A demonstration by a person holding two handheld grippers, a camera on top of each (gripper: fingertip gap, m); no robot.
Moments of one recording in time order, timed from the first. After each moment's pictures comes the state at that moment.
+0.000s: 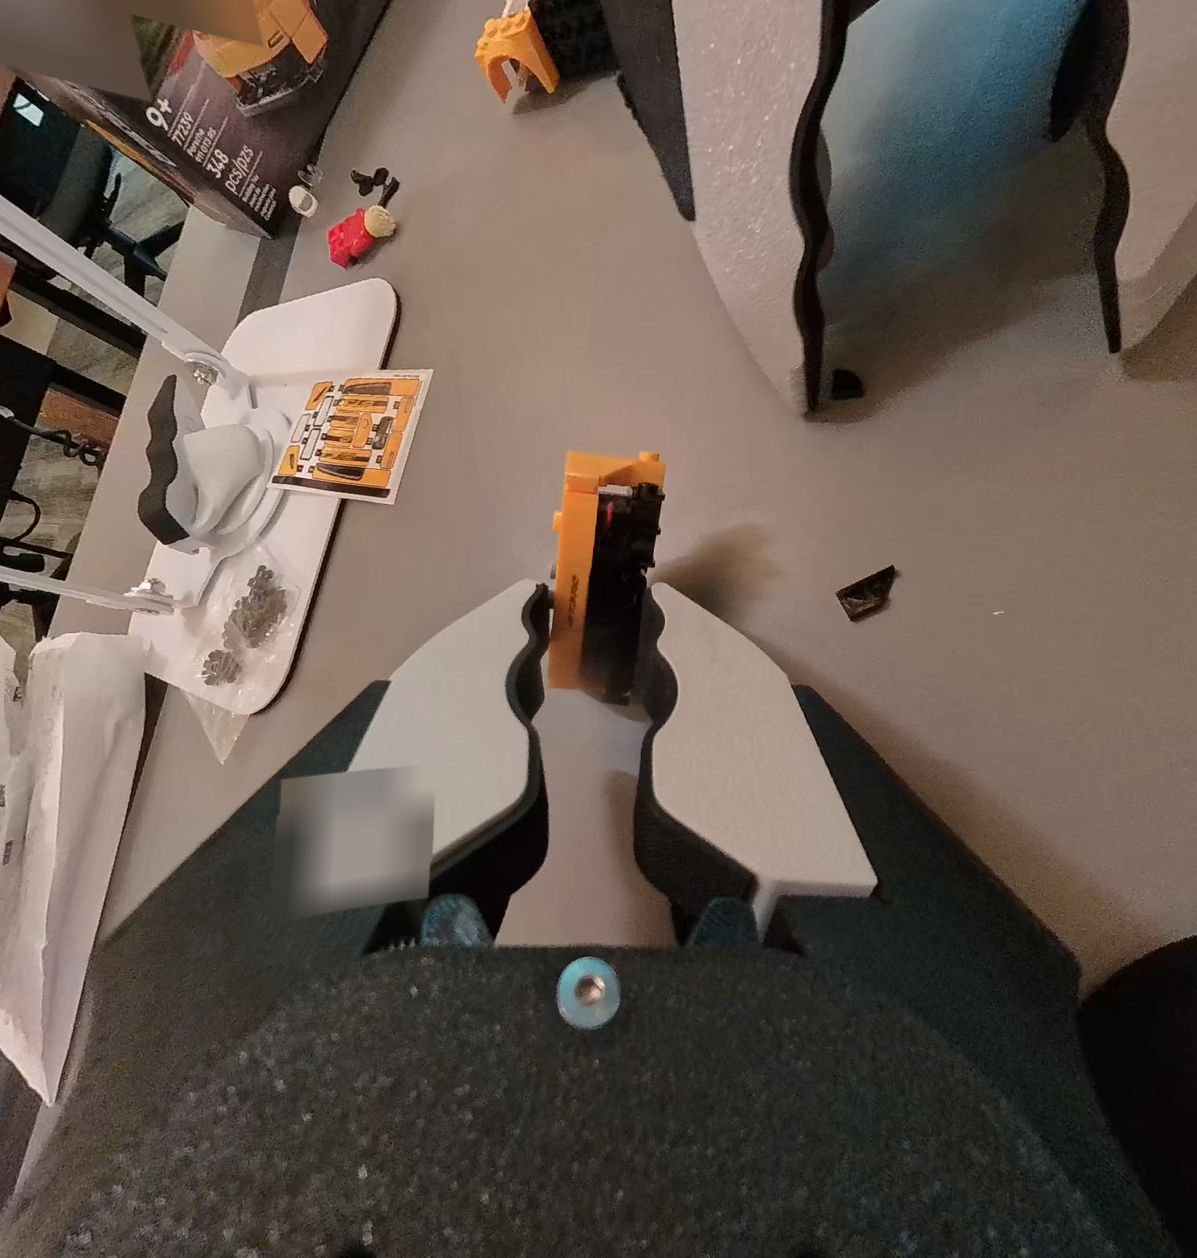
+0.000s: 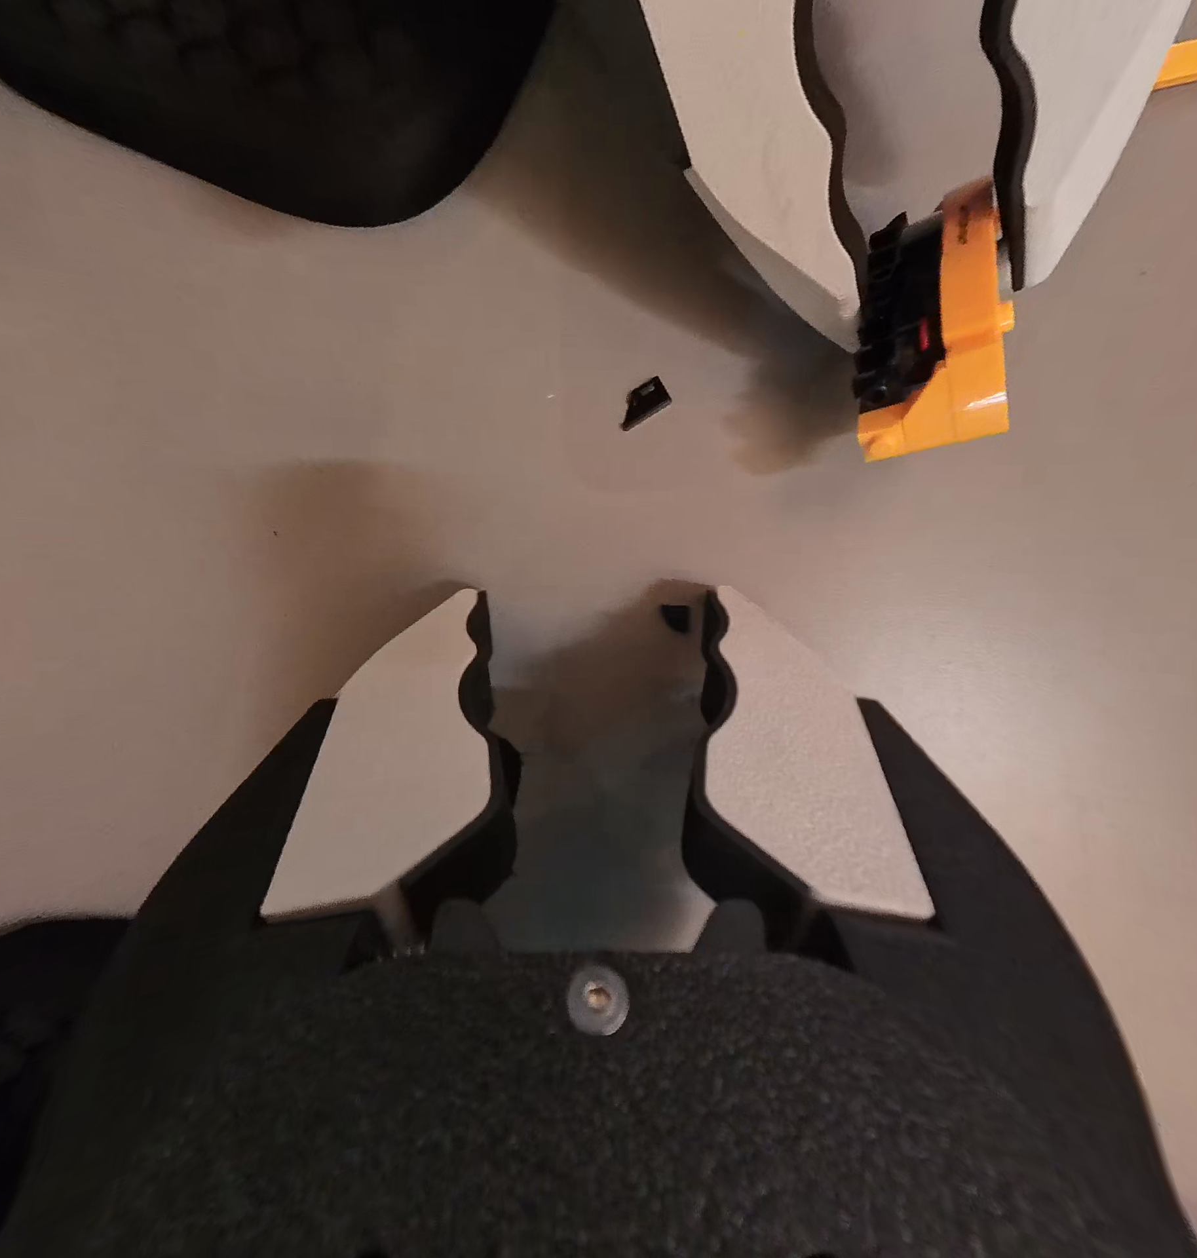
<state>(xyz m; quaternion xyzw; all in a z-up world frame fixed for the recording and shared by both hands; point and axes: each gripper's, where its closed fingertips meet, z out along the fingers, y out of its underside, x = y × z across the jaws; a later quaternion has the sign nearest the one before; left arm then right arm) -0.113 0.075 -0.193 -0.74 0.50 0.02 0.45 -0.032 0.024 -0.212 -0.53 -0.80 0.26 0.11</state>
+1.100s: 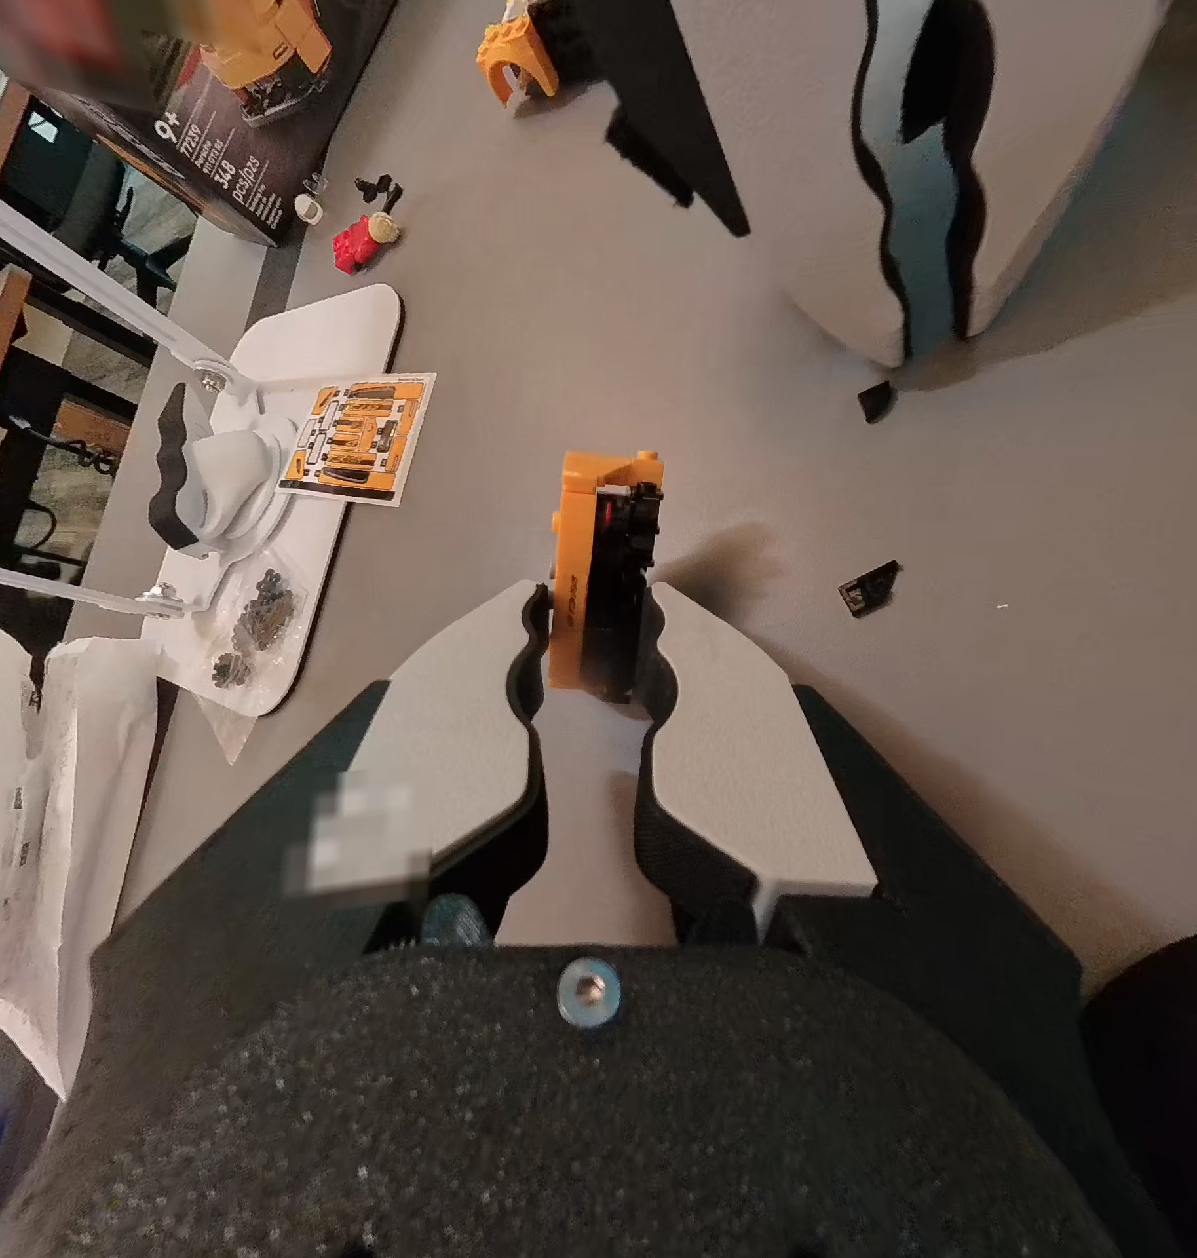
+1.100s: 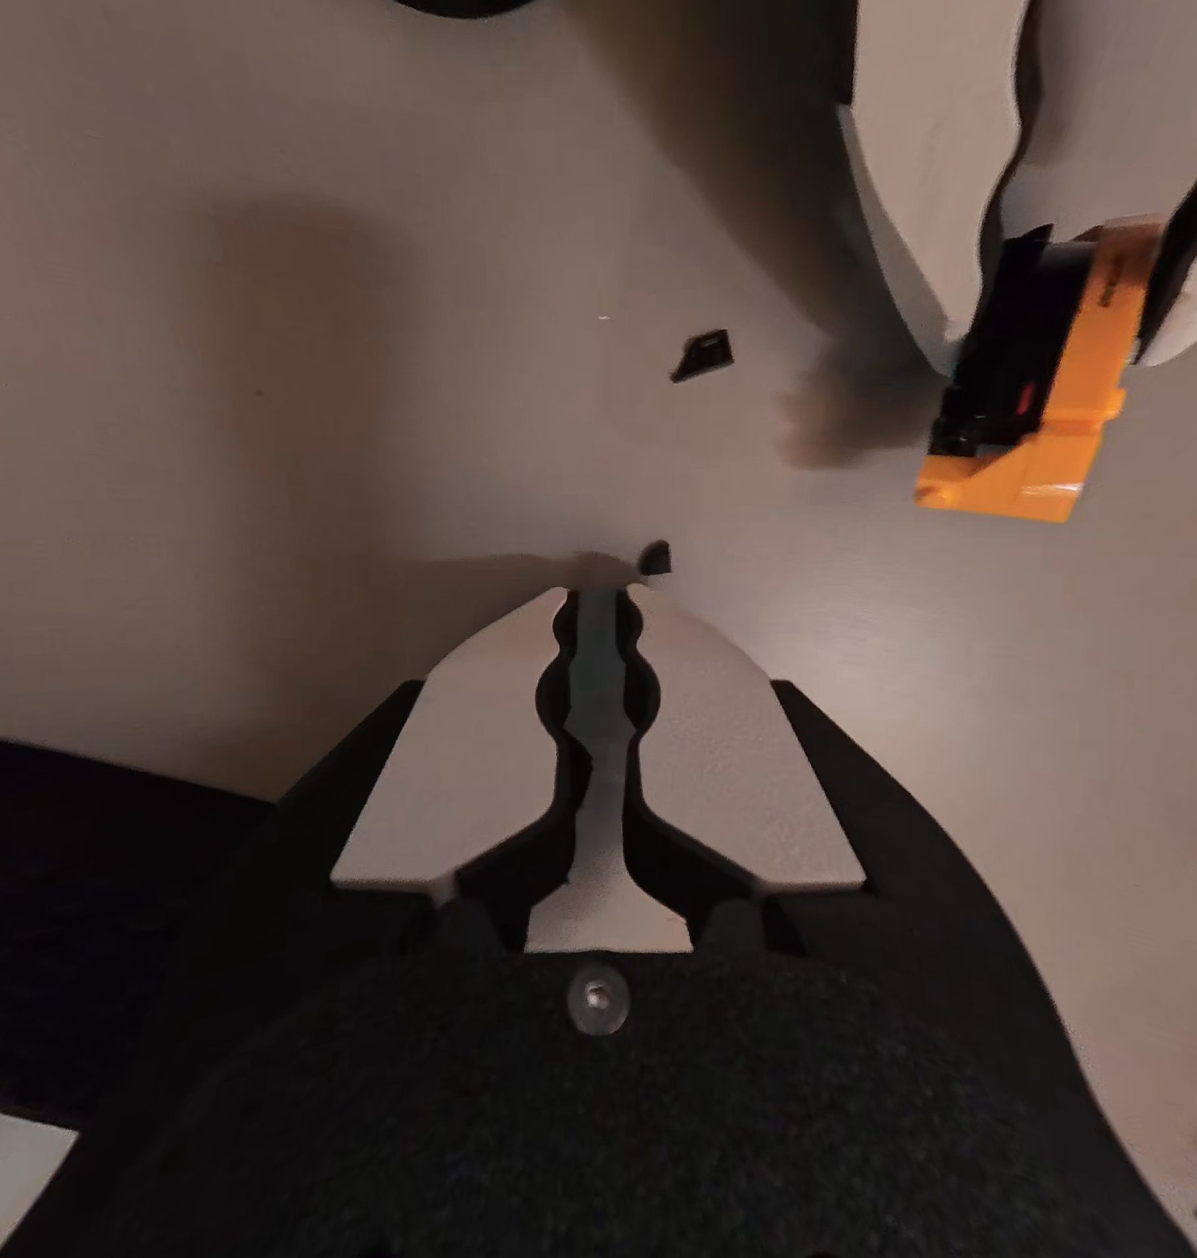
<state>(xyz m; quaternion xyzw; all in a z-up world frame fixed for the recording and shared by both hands) -0.114 0.075 -0.193 -0.74 0.51 0.02 0.45 -0.020 0.029 -0.214 -0.43 -0.88 0.17 0.06</state>
